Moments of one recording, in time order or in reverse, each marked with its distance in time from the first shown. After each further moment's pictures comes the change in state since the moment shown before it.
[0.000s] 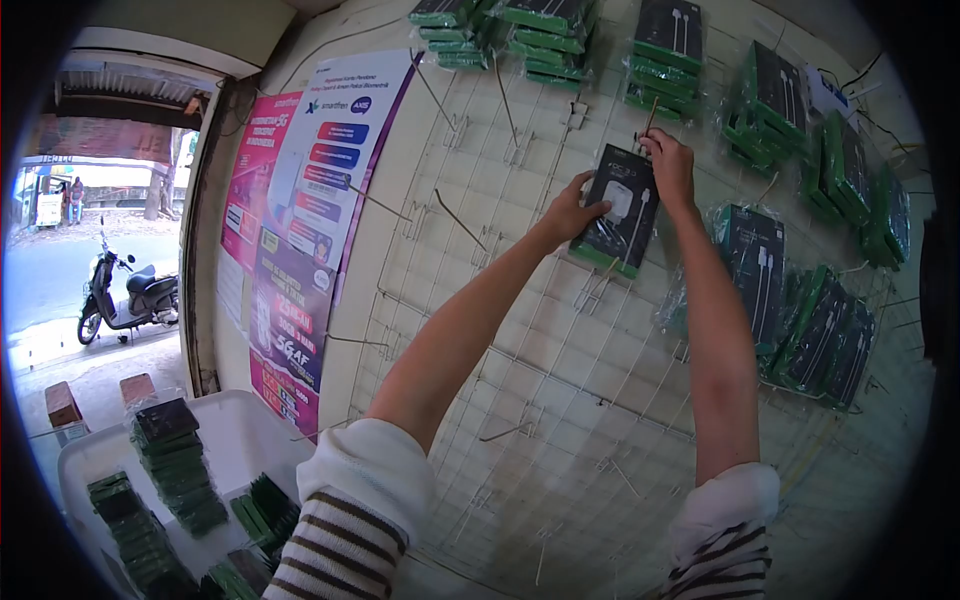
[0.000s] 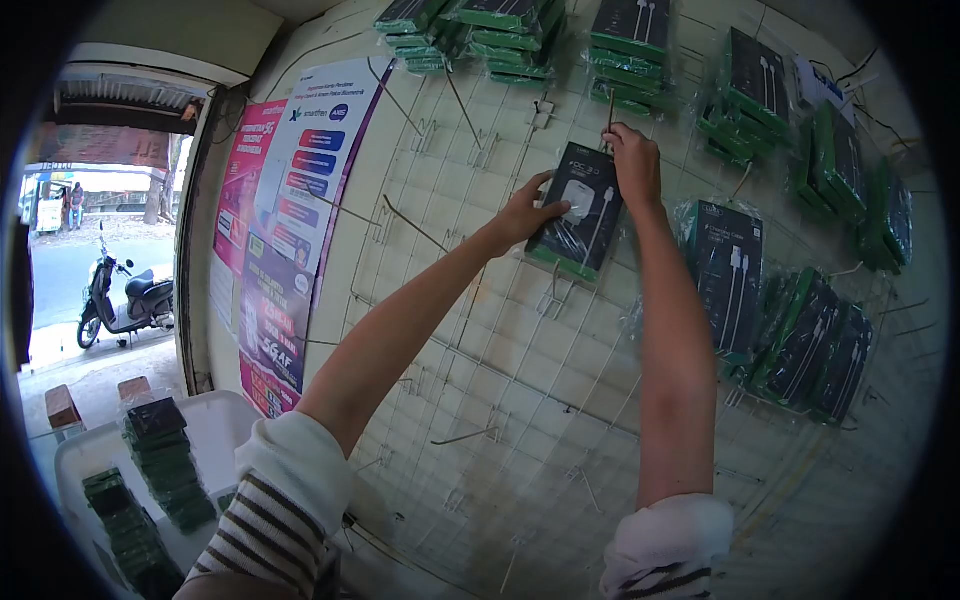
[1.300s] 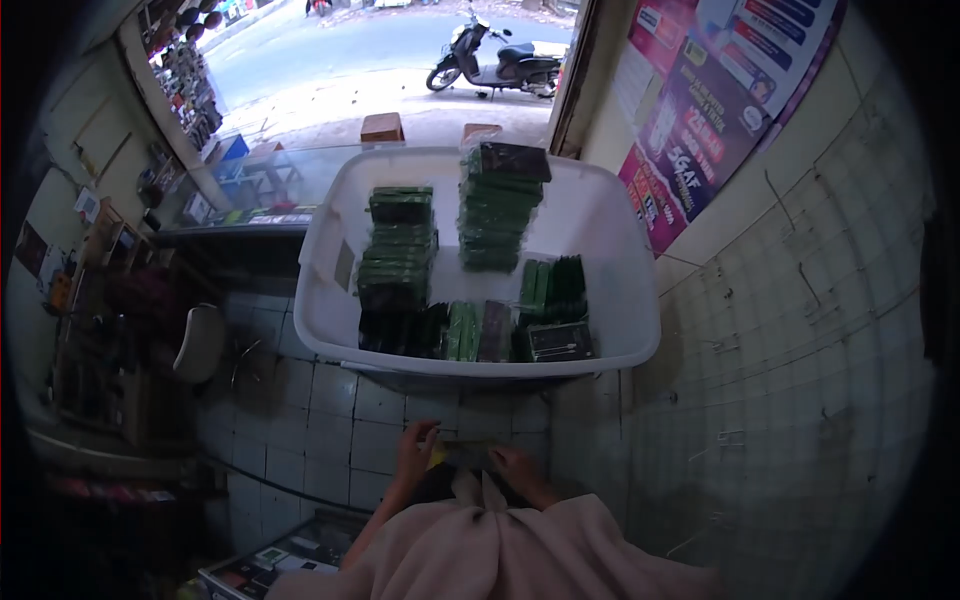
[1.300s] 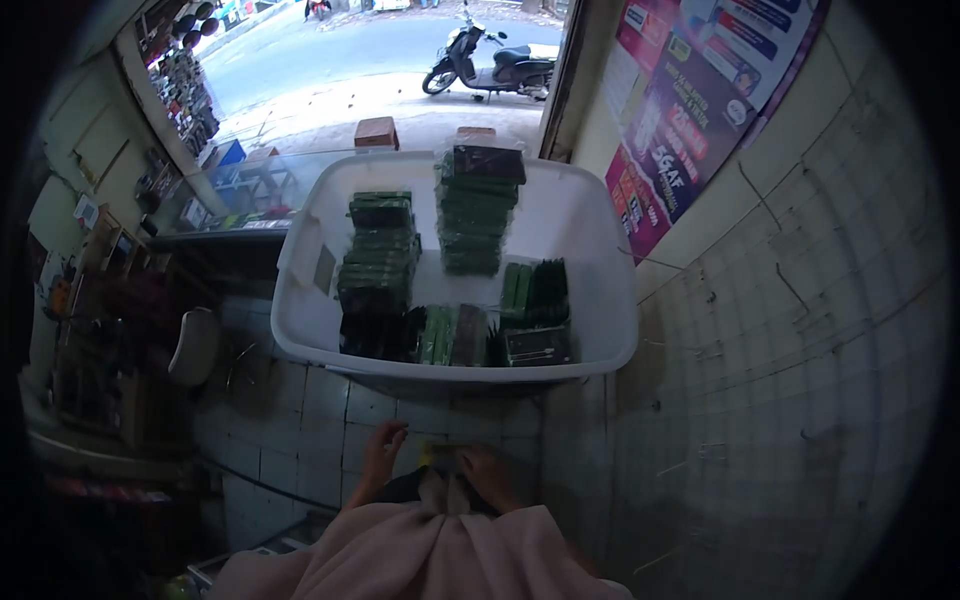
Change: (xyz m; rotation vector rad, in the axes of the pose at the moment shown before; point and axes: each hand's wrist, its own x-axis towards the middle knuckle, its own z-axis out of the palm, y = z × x) left_hand -0.767 0.135 0.041 0.850 1.219 -1.218; right_hand -0.591 -0.501 -0.120 1.583 -1.564 0.149
